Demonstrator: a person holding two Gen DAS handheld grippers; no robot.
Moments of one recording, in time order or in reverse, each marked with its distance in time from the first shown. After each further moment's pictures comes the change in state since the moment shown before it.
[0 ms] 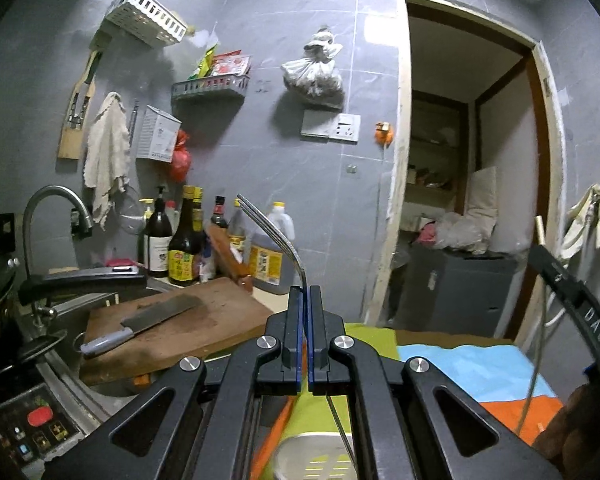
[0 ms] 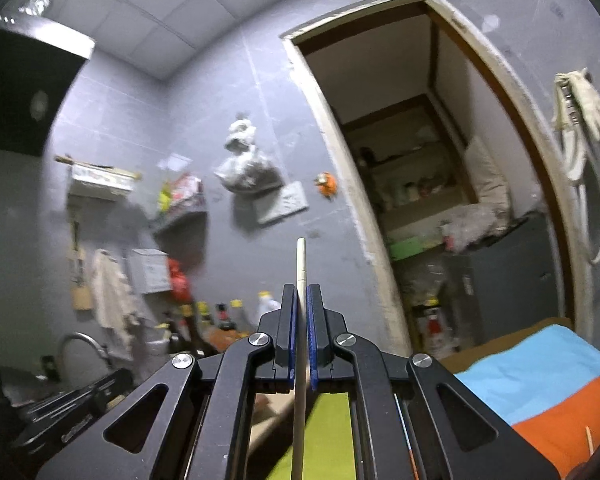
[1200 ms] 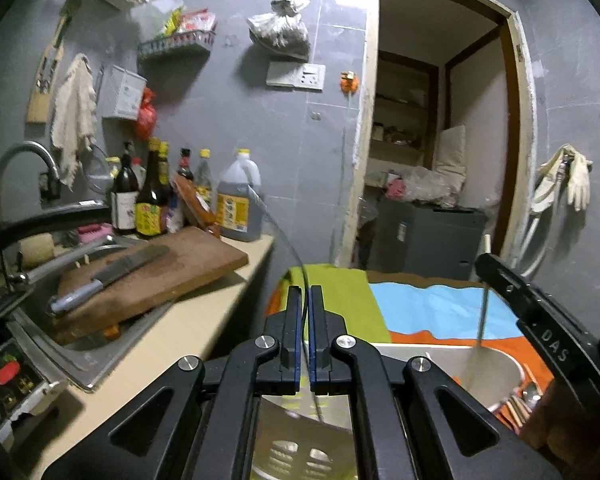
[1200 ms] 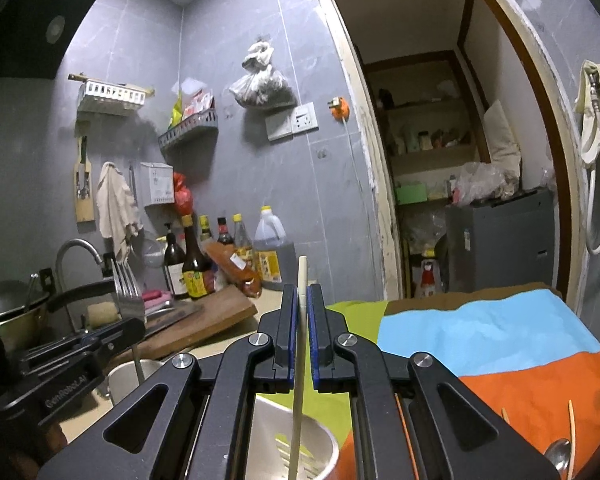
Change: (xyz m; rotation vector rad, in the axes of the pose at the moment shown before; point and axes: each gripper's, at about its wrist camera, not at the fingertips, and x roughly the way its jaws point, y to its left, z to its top) left arm -0.002 -0.009 -0.048 0.024 0.158 -0.154; right arm -0.007 -0.007 -0.051 -0.115 0.263 0.050
